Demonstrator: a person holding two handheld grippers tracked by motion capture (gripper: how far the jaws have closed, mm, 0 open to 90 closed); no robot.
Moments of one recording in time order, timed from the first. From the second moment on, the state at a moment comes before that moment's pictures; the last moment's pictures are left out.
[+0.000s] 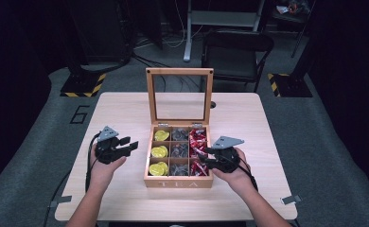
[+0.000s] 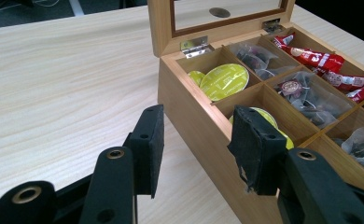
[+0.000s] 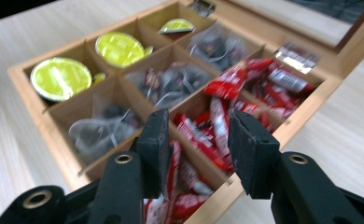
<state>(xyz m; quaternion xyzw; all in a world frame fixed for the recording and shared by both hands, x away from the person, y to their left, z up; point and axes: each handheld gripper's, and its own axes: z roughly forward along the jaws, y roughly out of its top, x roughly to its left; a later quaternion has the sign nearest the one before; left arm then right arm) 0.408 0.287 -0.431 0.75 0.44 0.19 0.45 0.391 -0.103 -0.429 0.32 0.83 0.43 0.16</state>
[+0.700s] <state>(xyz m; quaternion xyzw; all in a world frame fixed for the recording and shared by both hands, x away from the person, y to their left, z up) 0.406 0.289 -0.440 0.75 0.45 0.18 0.45 0.386 -0.088 -0.466 0.32 0.86 0.39 0.12</state>
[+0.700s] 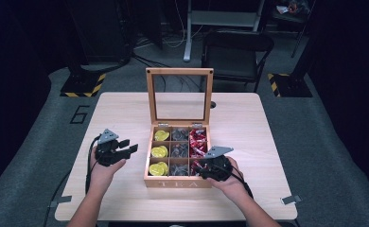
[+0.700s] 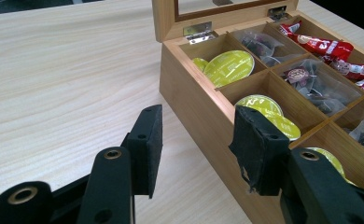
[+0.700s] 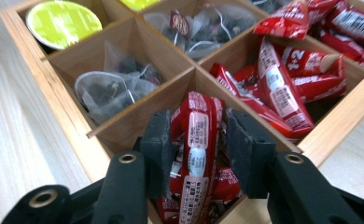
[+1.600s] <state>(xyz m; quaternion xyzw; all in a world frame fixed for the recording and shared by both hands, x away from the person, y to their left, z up) 0.404 0.291 -0.442 0.75 0.45 0.18 0.44 0.380 -0.087 -0.456 0.29 0.86 0.40 0.13</state>
